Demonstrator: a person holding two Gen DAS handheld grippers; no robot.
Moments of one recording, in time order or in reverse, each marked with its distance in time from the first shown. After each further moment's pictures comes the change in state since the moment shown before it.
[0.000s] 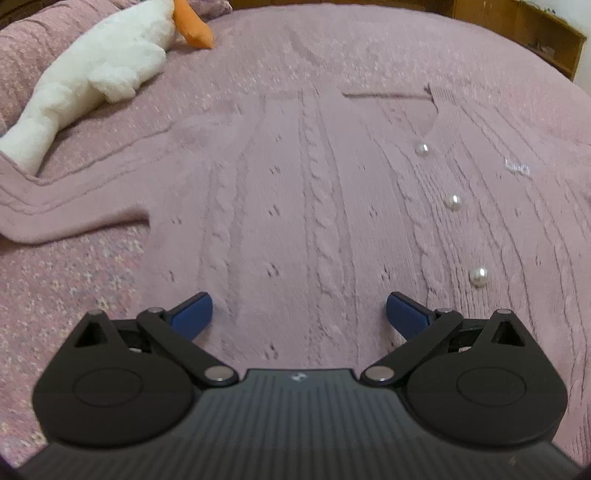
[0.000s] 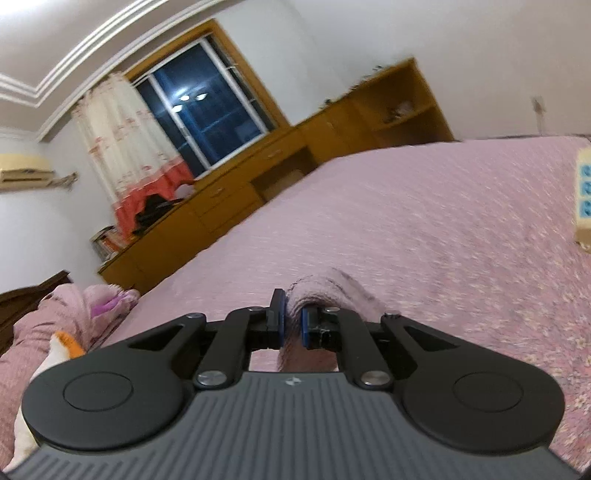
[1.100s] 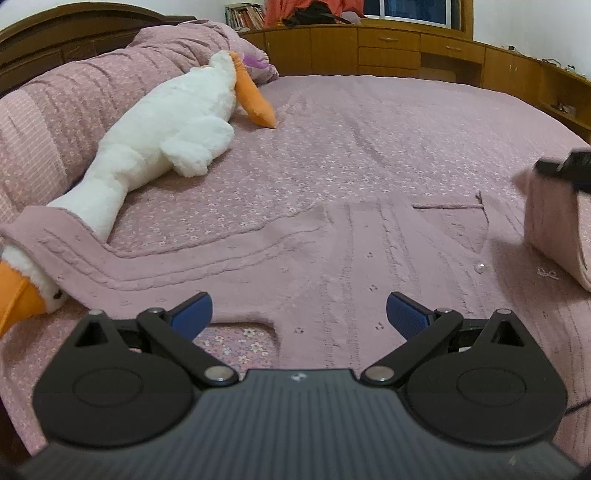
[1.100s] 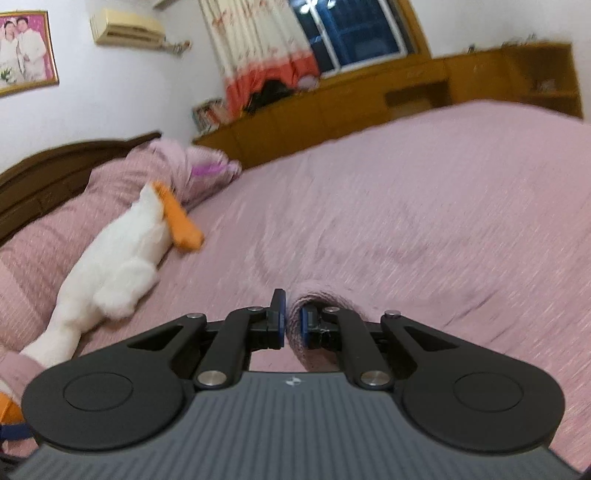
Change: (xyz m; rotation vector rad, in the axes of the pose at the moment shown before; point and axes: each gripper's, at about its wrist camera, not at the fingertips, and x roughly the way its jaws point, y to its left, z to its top) left arm -0.053 0.073 0.046 -0.062 -0.198 0.088; right arm 0.031 0.354 -0.198 -0.318 0.320 0.247
